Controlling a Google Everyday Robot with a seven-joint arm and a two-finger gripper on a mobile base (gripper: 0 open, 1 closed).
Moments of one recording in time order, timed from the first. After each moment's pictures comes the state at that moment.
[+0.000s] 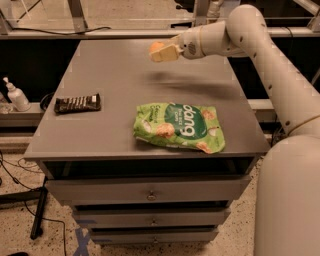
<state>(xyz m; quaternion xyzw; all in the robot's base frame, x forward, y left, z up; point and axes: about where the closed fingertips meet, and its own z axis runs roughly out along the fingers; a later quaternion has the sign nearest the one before) 0.788 -0.013 0.906 -0.43 0.70 0.30 0.48</state>
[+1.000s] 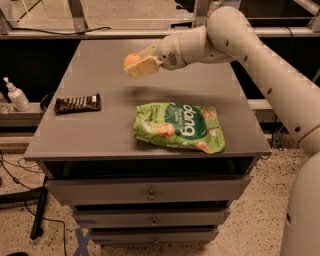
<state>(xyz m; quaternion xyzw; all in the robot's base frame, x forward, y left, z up) 0.701 0.059 0.911 -0.50 0.66 0.33 0.45</state>
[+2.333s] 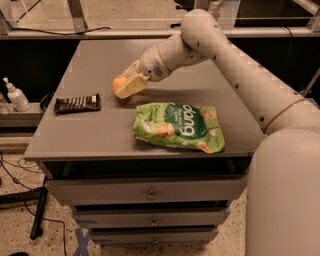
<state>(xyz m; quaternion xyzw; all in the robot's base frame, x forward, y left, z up) 0.679 0.101 0.856 -0.62 0.62 0.33 0.35</state>
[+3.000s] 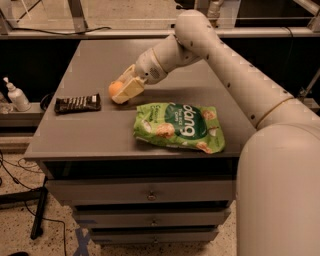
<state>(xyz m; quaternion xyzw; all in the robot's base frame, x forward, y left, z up) 0.665 0.110 0.843 -0.64 0.61 0.35 0.31</state>
